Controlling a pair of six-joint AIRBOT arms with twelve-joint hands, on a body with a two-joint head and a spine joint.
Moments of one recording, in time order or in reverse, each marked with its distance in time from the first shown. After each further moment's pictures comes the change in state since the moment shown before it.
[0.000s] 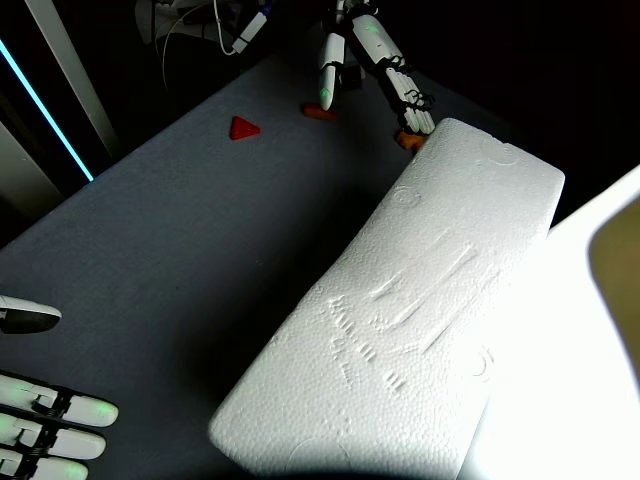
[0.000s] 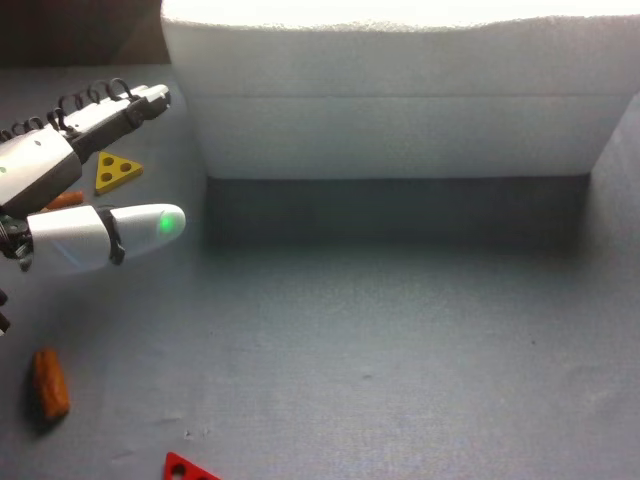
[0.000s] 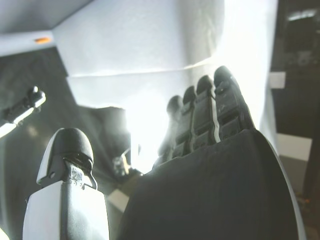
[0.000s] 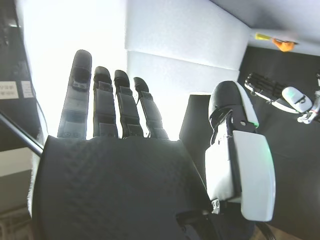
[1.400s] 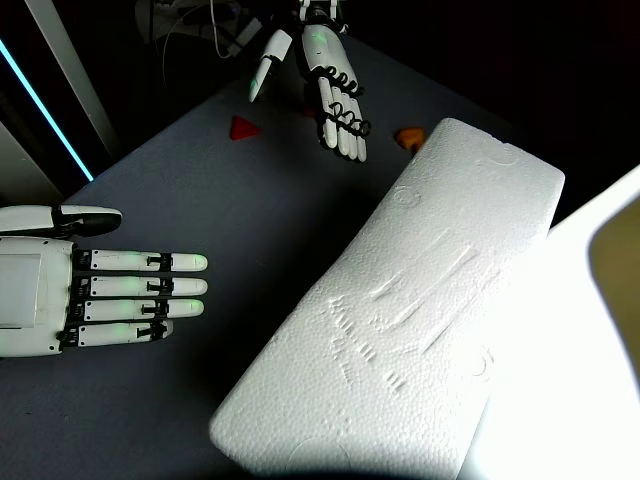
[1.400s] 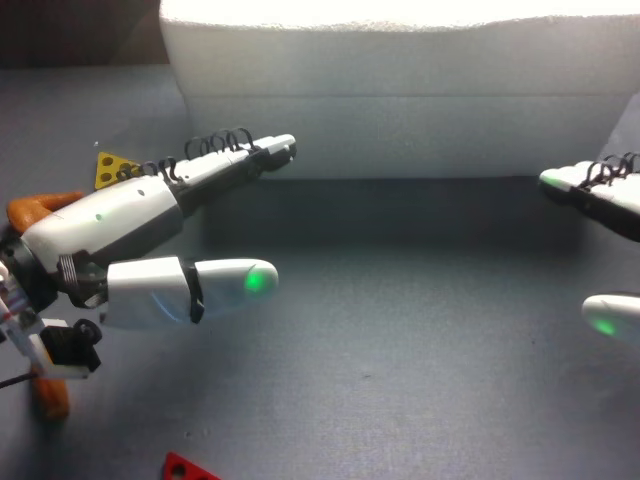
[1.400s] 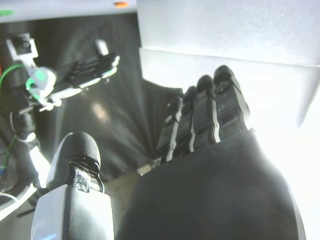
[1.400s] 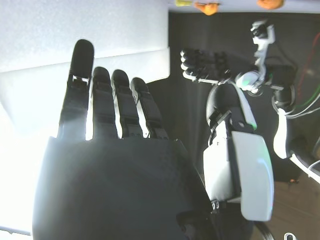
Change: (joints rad) left arm -0.067 -0.080 -0.019 0.264 -0.003 -0.146; right arm 0.285 -0.170 0.106 -0.356 -0.175 0.111
